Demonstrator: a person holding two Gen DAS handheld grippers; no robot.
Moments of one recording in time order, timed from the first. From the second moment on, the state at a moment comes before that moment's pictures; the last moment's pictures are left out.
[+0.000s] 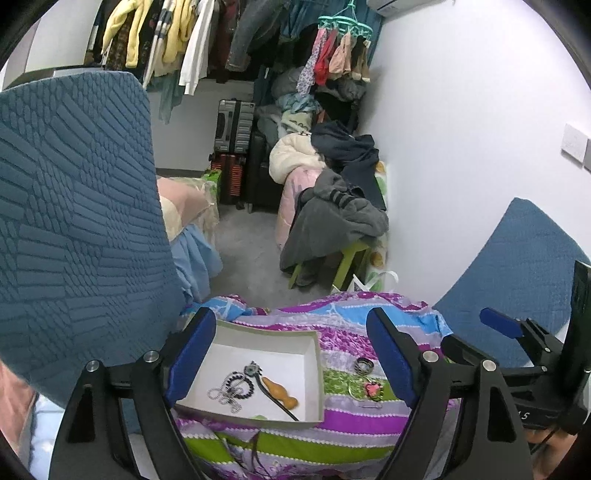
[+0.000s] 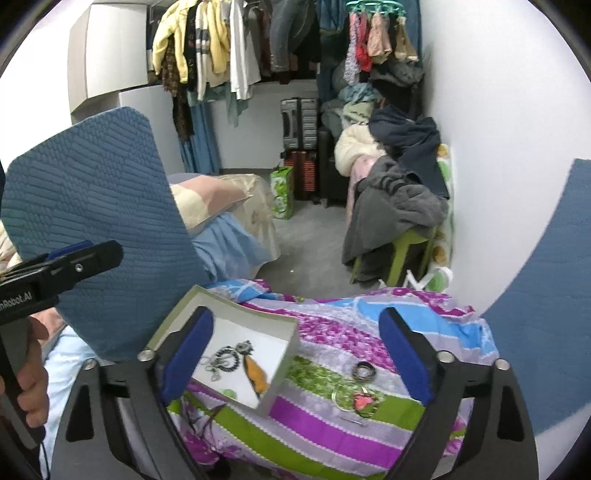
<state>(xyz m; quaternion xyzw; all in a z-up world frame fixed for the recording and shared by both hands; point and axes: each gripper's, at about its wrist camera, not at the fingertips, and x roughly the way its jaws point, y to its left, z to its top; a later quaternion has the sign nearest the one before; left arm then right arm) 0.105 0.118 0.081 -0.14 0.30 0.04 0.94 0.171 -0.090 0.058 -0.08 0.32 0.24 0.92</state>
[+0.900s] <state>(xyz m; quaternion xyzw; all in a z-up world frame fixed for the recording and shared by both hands) 0.110 0.013 -0.019 -0.12 0.32 -0.01 0.94 0.151 -0.199 -0.034 -0.06 0.33 0.19 0.92</state>
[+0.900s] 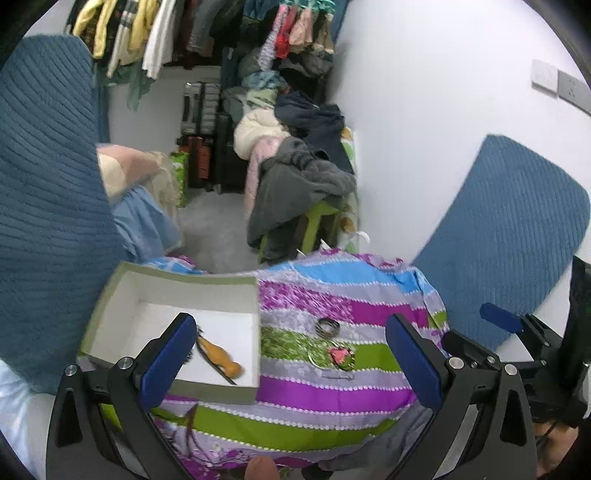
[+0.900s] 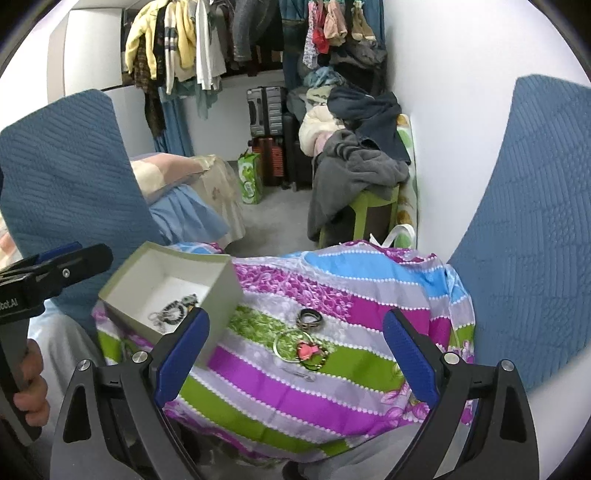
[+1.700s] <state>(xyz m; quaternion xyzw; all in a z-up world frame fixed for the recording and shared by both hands) 0.180 -0.046 -0.154 -0.14 0.44 -0.08 0.88 0.234 -0.233 -0.186 0.00 0.44 0.23 0.87</state>
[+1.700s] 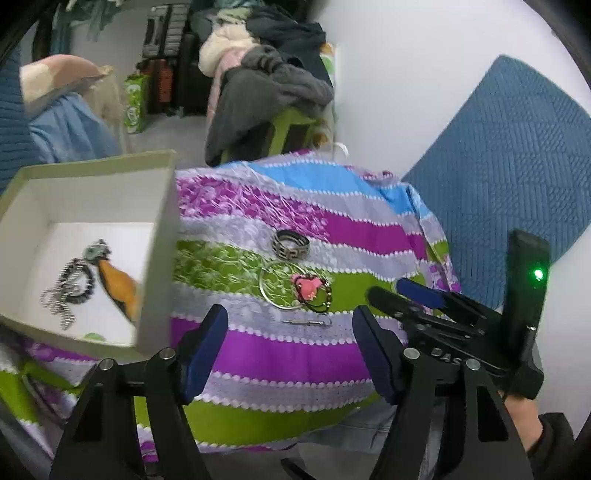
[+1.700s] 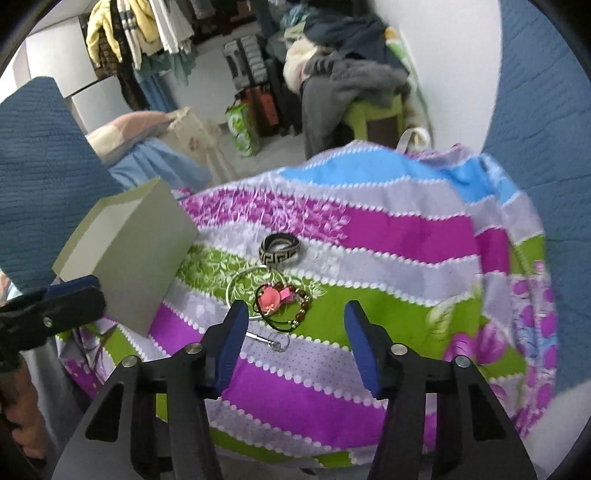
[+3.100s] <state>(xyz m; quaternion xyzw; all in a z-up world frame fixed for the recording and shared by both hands) 0.274 -0.072 -0.250 -0.08 0.49 -0.04 0.87 0.293 -0.232 -0.236 0.08 0.50 0.30 0.81</state>
